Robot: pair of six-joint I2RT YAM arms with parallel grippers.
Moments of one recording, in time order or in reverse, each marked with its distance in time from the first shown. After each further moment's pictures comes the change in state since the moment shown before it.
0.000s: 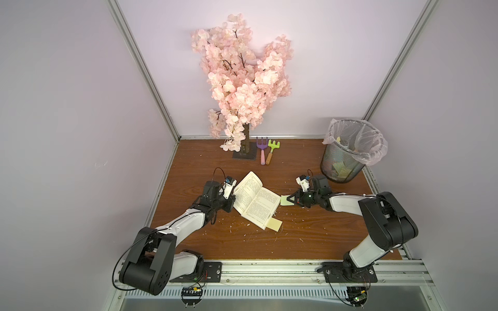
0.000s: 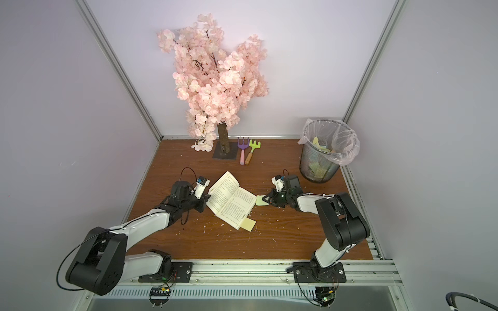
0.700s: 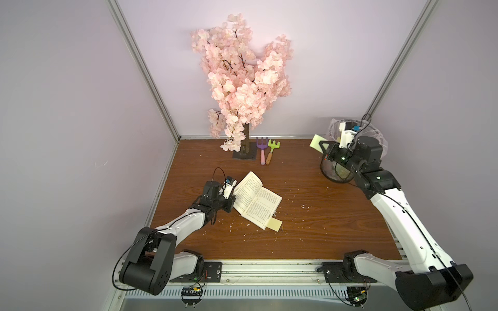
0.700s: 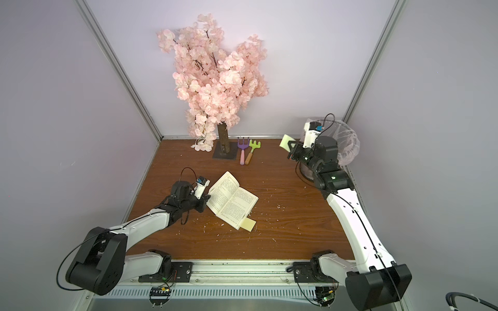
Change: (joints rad) left arm 0.000 0.000 0.000 -0.002 0.002 0.002; right arm -0.184 -0.472 0.625 -0.505 0.501 -0.177
